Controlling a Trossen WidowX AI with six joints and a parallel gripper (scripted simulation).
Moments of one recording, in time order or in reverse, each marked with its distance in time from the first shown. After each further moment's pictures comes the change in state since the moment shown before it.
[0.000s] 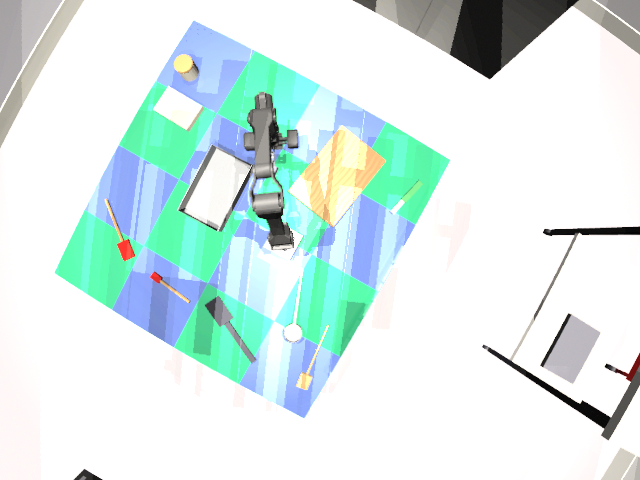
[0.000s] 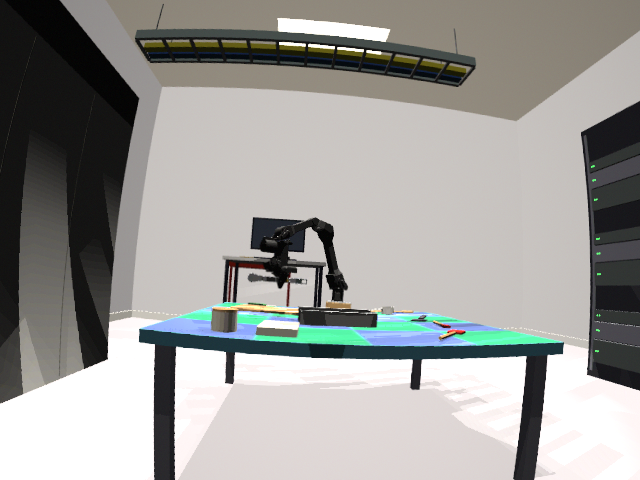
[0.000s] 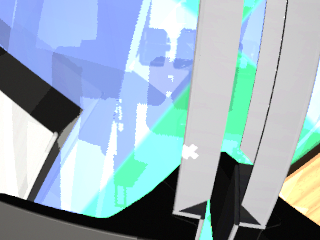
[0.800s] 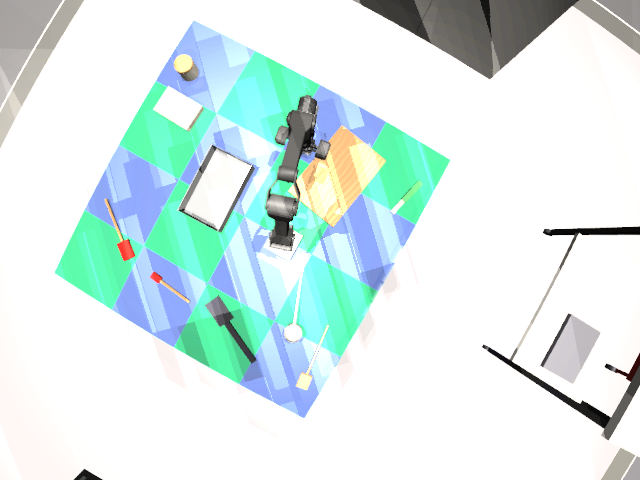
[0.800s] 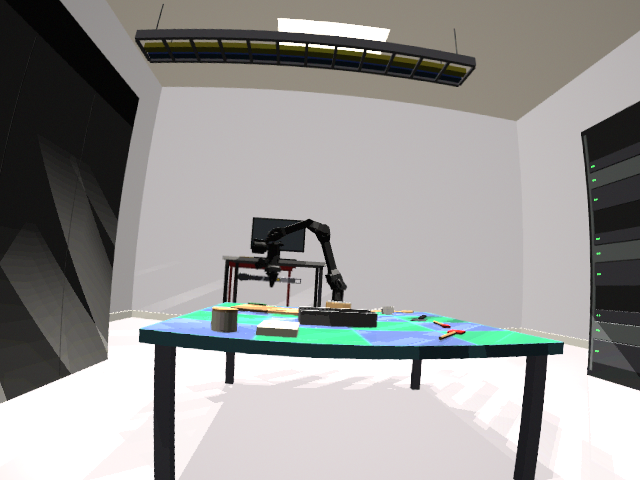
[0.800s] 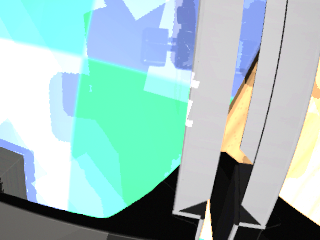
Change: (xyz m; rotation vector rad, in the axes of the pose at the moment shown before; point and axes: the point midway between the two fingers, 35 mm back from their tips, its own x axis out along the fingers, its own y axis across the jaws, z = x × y) arm -0.002 -0.108 -0.015 0.403 -0.003 -0.005
